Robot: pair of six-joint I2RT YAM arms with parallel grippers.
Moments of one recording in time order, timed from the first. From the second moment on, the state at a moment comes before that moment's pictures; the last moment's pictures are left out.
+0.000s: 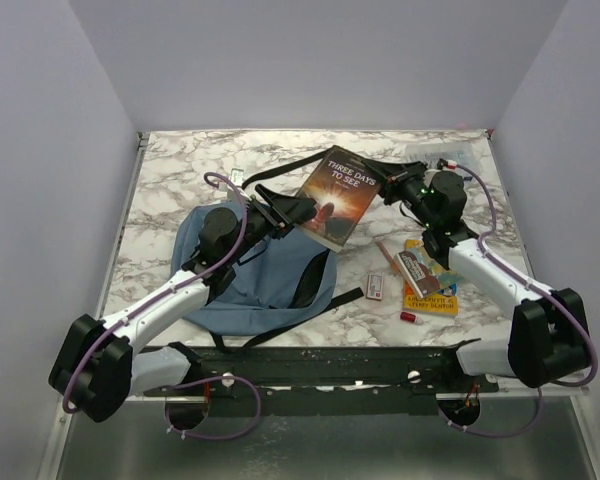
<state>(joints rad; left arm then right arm) -0.57 1.16 0.64 0.57 0.20 -1.26 0.30 1.35 0.82 0.50 -0.21 1.61</state>
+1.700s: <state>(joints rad) -0.25 1.08 0.69 0.52 1.14 -1.09 0.29 1.38 1.45 -0.49 -0.73 0.38</state>
